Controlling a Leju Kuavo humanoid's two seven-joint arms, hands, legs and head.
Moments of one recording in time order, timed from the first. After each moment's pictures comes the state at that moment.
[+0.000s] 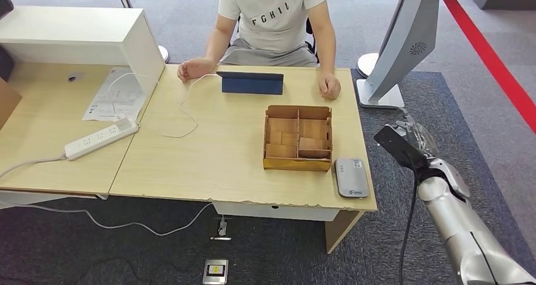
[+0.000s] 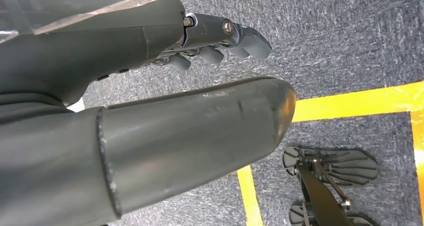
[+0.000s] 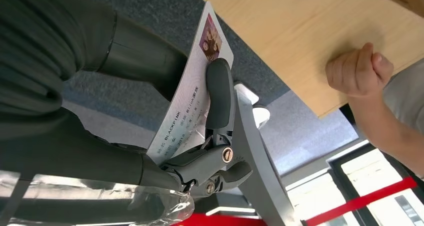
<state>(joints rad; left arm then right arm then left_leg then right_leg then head) -0.17 0.29 -1.30 -0.16 1.39 -0.04 -0.07 -0.76 -0.27 0.34 -0.51 0.57 -0.07 -0.29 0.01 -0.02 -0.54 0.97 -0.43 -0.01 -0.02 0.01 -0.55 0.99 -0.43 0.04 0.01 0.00</state>
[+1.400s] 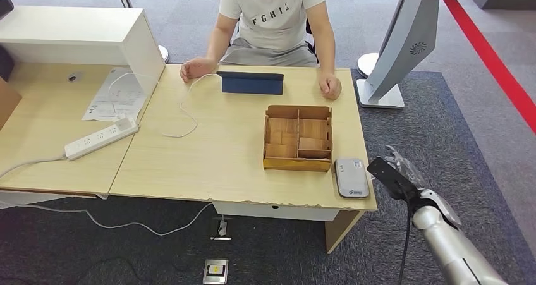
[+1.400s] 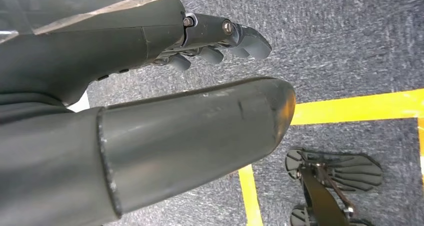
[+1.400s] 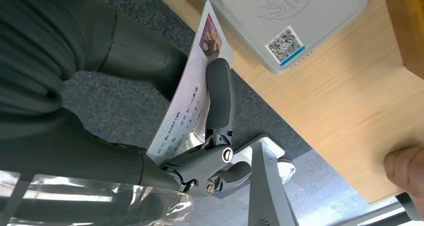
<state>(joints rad) -0.17 0.29 -1.30 -0.16 1.40 -0.02 -0.06 -0.63 -0.30 0.44 -0.49 0.45 -0.03 -0.28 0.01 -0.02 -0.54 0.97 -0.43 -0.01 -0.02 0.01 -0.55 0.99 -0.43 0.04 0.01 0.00</state>
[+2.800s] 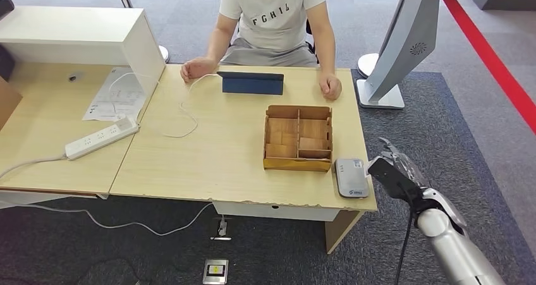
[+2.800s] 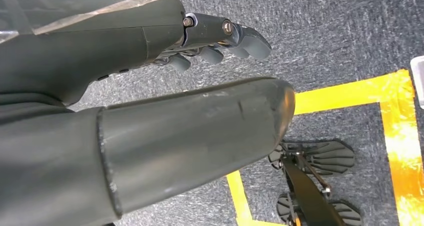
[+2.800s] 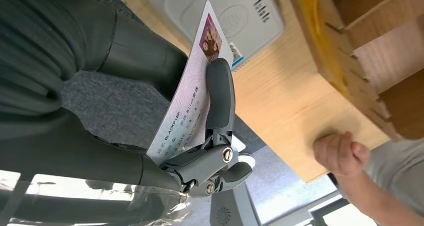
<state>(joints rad) -0.18 0.30 -1.30 -0.16 1.37 -0.08 -0.14 -0.51 -0.36 0.41 -0.85 0.43 0.07 -0.22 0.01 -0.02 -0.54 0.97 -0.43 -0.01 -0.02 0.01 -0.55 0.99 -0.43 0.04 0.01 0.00</state>
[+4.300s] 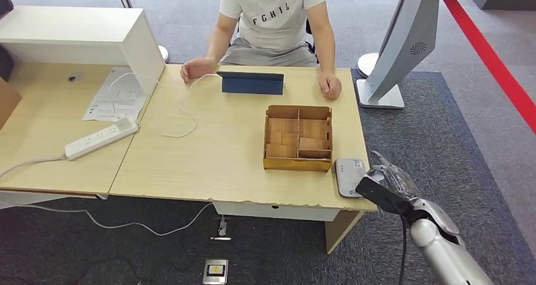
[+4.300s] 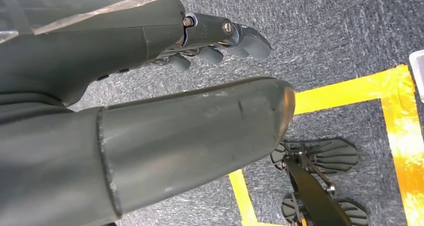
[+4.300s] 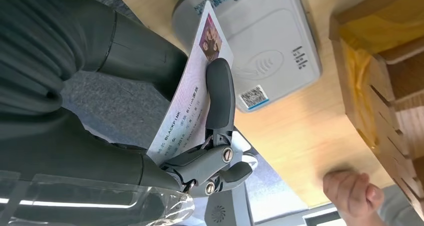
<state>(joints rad) -0.18 0.31 -1.30 -0.16 1.34 -0.10 -0.15 -0.50 -0.34 0.44 -0.75 0.59 0.02 -0.29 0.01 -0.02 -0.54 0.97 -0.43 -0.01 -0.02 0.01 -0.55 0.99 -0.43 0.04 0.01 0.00</state>
